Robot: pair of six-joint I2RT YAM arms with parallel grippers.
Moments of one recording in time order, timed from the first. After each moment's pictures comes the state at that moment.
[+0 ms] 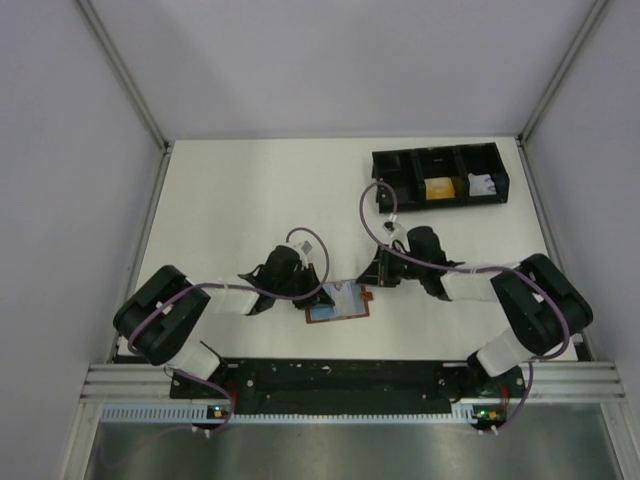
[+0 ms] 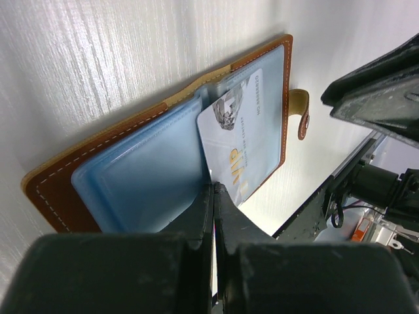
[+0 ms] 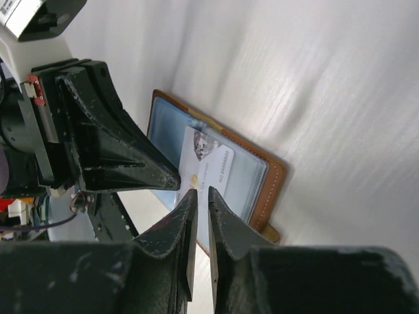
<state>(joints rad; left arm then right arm) -0.67 1.52 0.48 0.29 0.39 -0.92 0.50 1.53 0.51 0.43 -0.60 0.65</state>
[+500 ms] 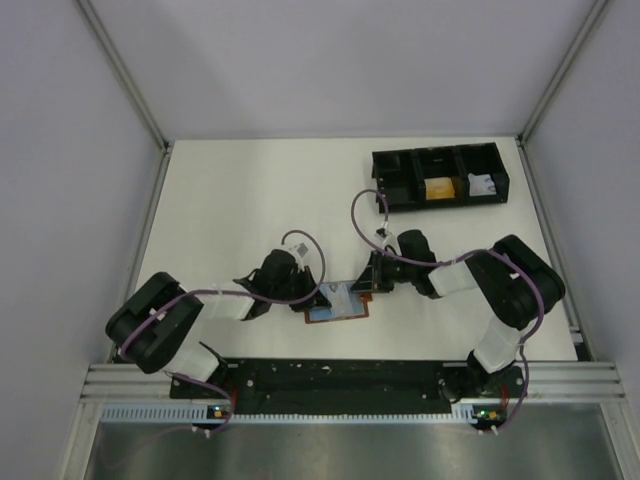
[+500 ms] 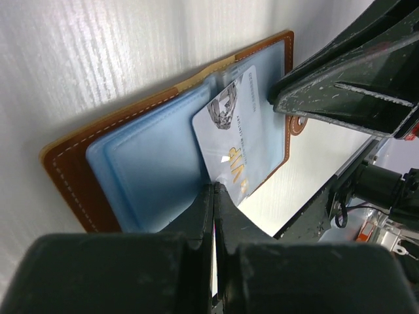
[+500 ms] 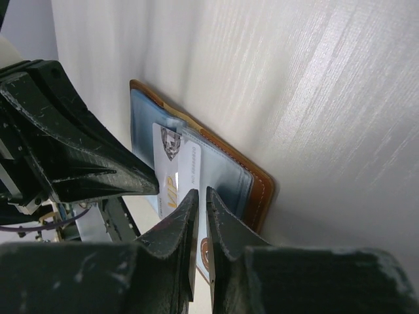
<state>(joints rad) -0.67 1.48 0.45 0.29 0.37 -0.92 0.52 1.72 0.54 0.51 -0.66 0.73</state>
